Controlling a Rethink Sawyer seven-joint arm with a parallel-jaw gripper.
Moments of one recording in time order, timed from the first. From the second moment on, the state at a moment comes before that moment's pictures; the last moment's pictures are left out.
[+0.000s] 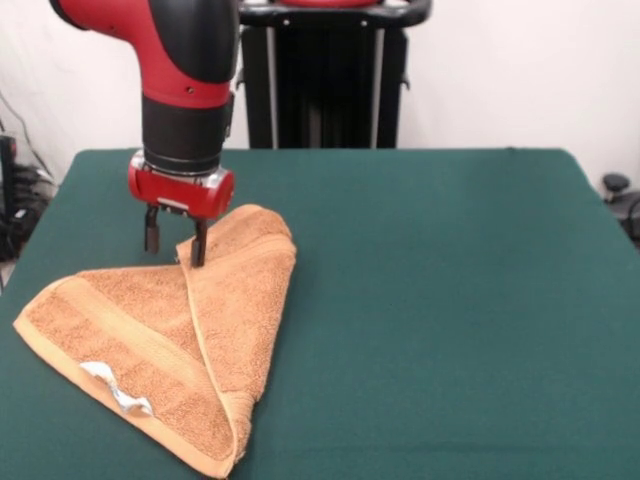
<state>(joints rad) -0.45 -0.47 -0.08 1.75 -0.03 0.10 1.57</state>
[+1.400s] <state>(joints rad) -0.43 -0.47 -0.06 1.80 0.03 0.02 1.57</state>
